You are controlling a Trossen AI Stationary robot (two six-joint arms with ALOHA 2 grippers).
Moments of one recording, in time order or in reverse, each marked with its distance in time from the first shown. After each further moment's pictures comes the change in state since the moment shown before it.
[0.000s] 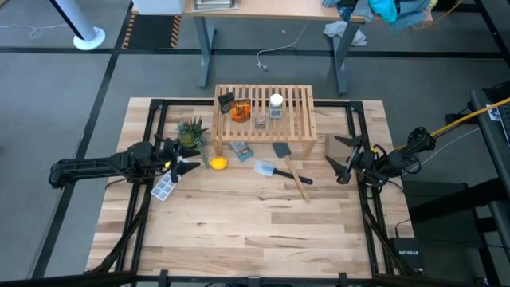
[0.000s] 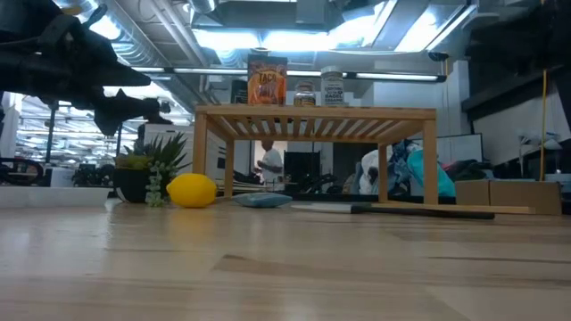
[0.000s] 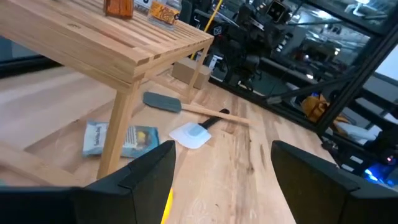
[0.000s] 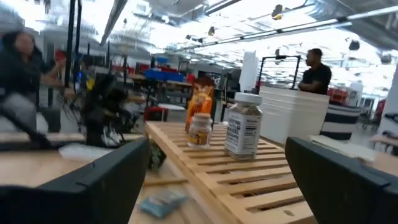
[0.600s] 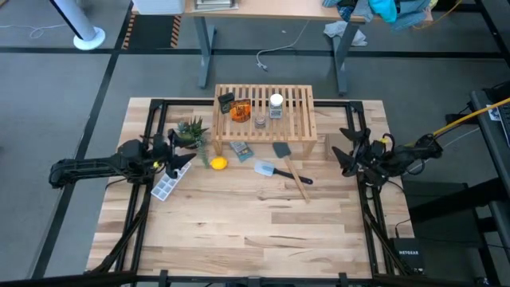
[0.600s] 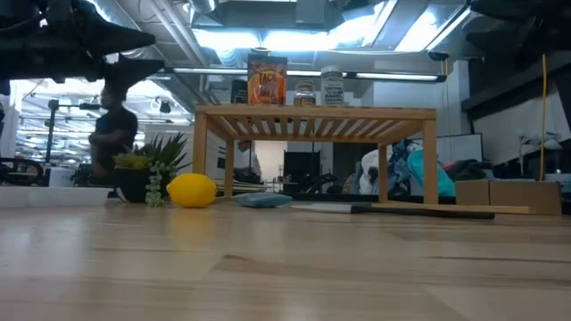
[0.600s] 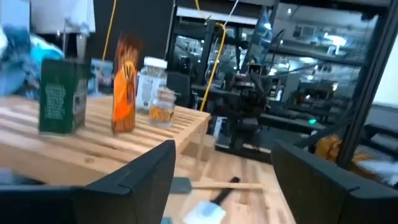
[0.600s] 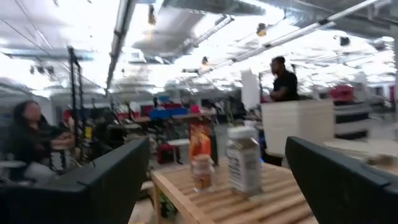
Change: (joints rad) left arm 0.001 0.000 0.001 0.286 -0.071 0.224; right arm -0.176 0.003 0.040 0.091 -0.185 0.162
